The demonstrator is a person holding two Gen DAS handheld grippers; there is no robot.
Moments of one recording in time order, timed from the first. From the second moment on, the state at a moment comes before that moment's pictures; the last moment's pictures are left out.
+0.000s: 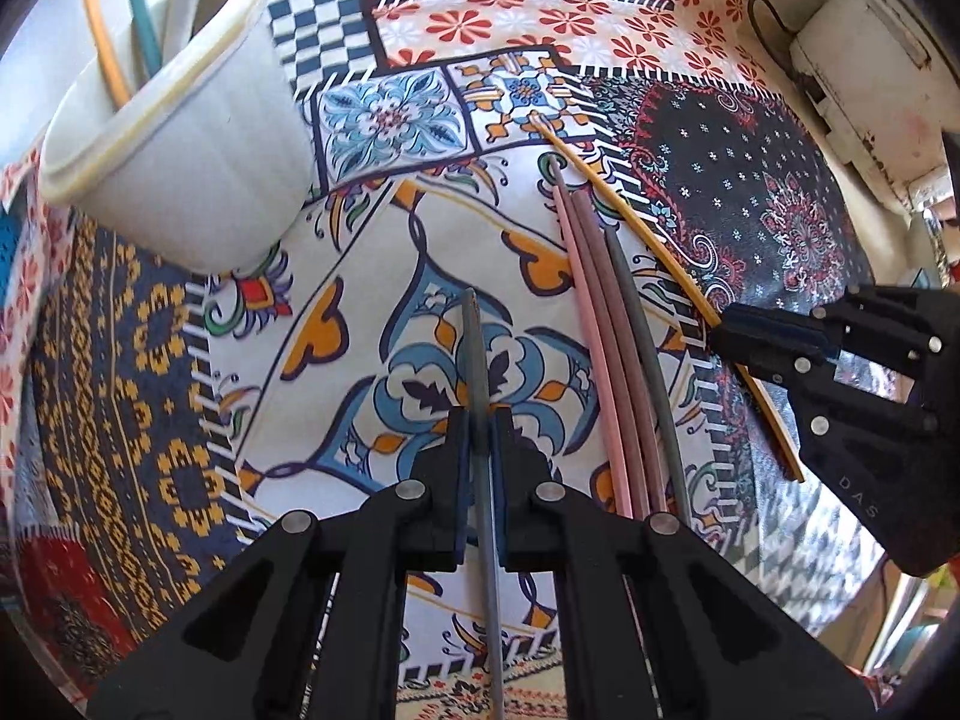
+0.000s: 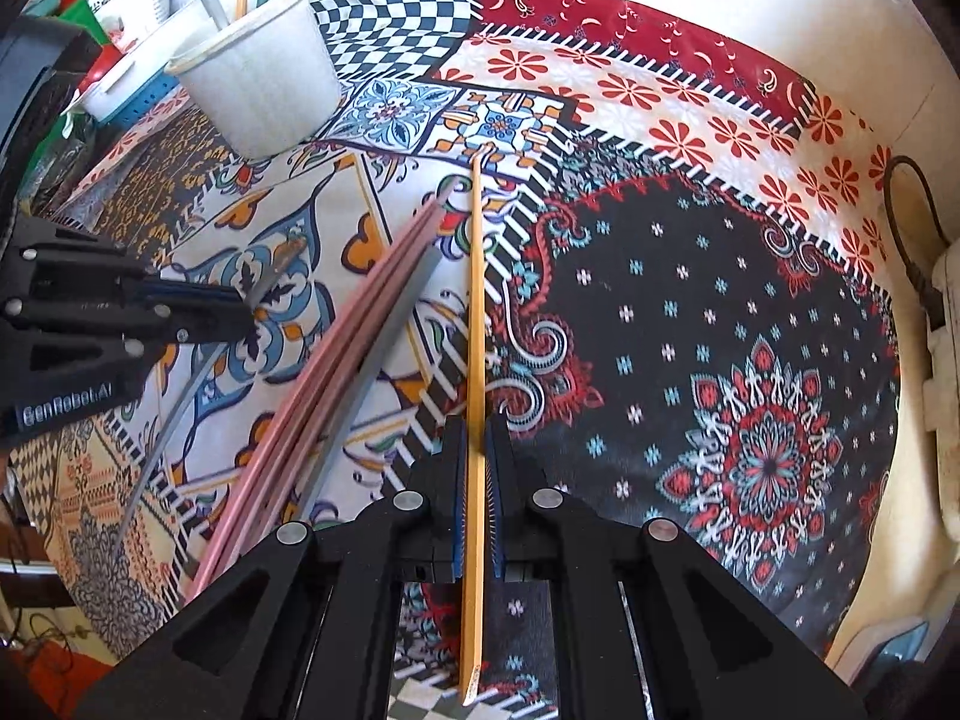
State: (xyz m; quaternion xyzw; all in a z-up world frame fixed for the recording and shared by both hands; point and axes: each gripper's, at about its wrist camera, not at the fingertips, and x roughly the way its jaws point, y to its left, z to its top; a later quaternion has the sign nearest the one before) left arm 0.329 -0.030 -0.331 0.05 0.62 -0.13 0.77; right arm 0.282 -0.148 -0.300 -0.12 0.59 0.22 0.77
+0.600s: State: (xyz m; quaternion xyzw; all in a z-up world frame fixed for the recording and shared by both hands) left arm 0.289 -0.007 -0.256 0.00 0.53 -0.07 0.85; right arm 0.276 -0.185 -0.242 -0.02 0.54 0.20 0.81
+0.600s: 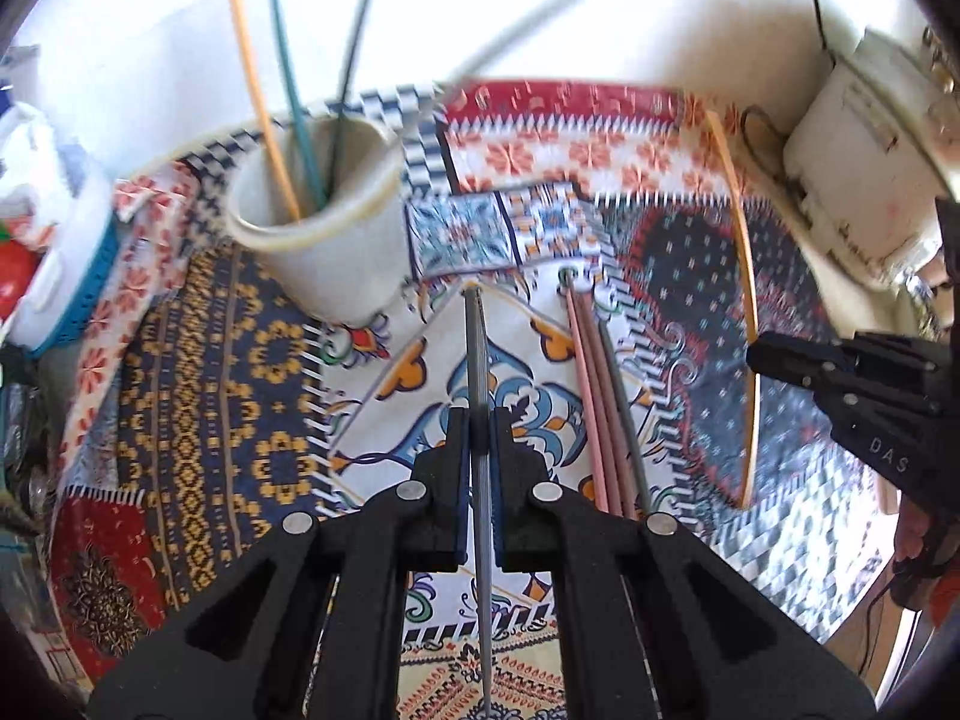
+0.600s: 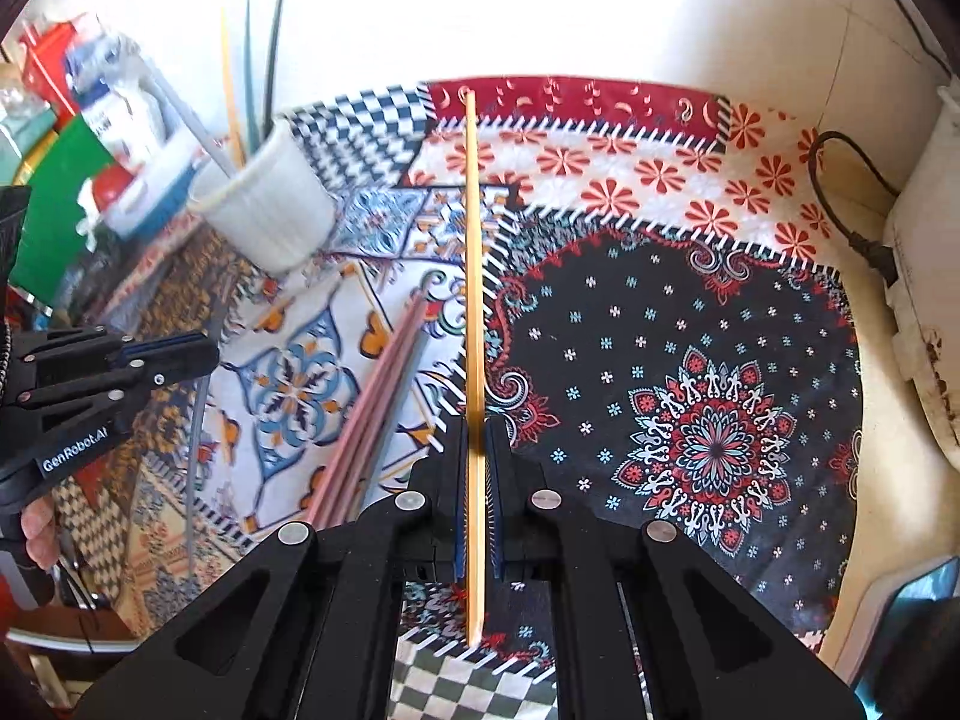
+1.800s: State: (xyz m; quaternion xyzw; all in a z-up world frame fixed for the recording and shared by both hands) left arm 0.241 0.048 -0.151 -0.06 0.38 0.00 0.92; right arm 0.271 -0.216 -0.239 0.01 0.58 0.16 0.80
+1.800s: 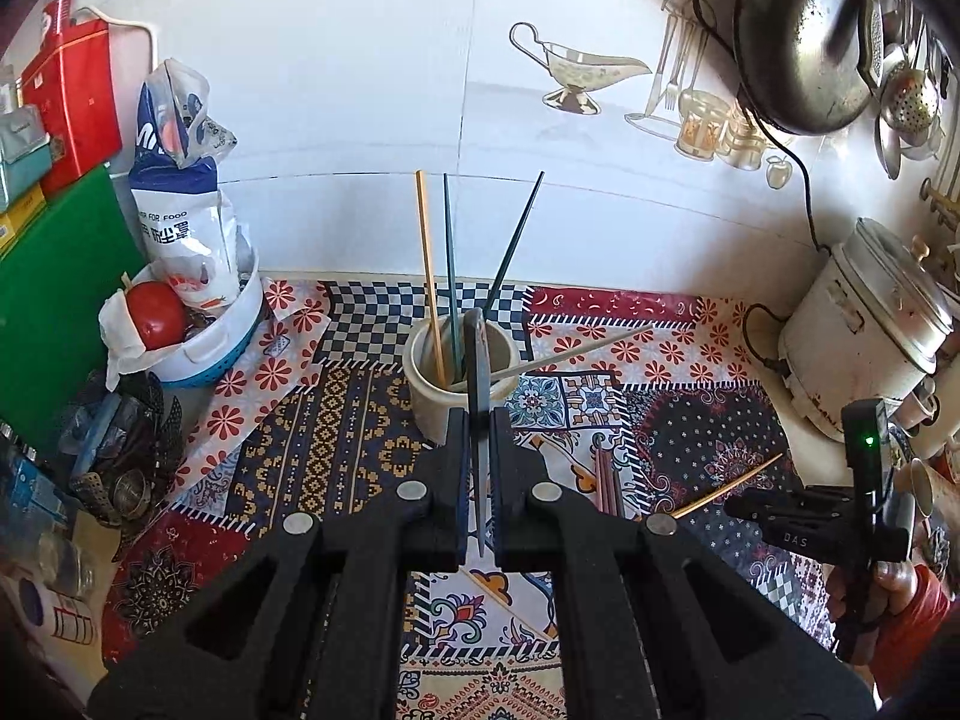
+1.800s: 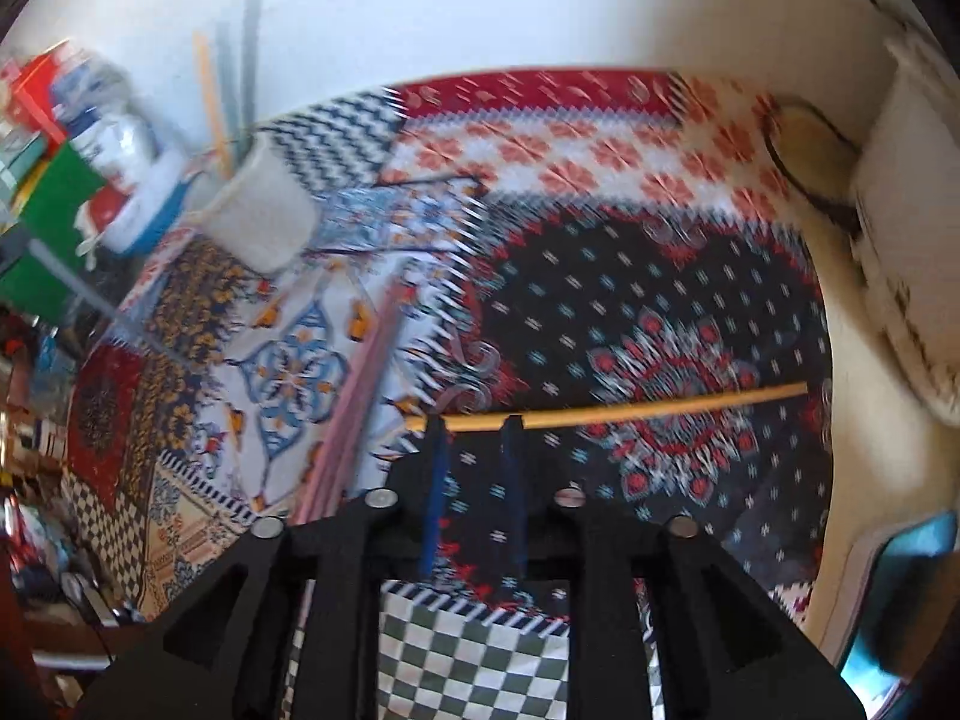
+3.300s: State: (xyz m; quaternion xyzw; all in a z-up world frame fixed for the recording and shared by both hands) left arm 0.251 0.062 -0.155 -0.11 0.37 0.01 0.92; right arm 0.301 -0.285 -0.276 0.04 0.63 0.10 0.77
